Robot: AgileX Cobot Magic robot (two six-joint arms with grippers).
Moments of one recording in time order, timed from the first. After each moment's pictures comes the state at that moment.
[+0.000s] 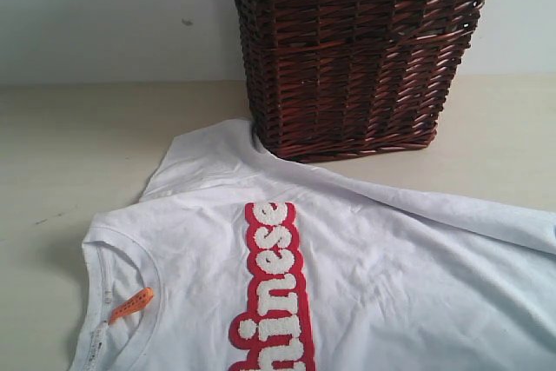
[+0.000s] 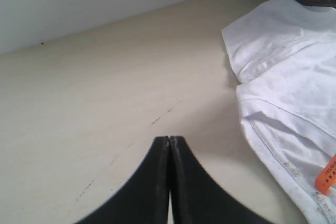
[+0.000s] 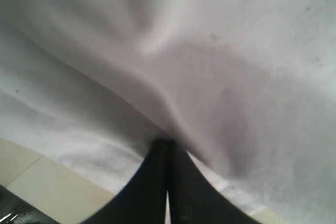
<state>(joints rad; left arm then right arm) -0.16 0.46 -0.01 -1.45 -0.03 1.65 -0.32 1.62 -0.51 -0.21 0.76 -0.99</state>
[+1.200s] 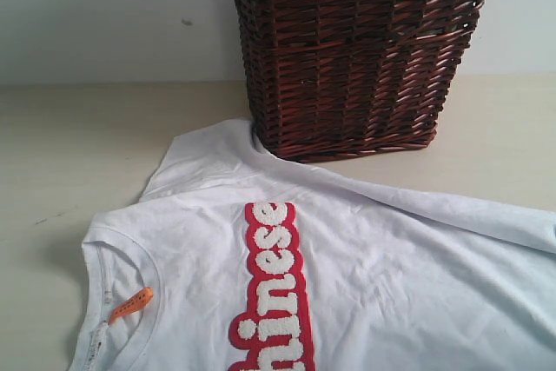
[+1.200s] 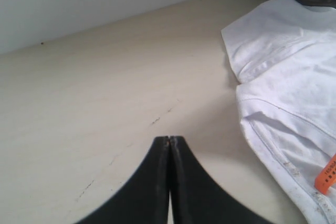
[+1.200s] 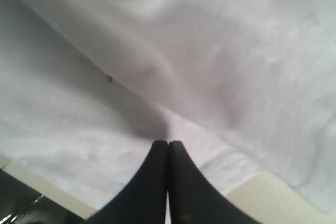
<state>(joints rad) -0.16 0.46 -0.01 -1.45 -0.03 1.65 -0.34 1.55 -0.51 -0.25 0.79 -0.95</state>
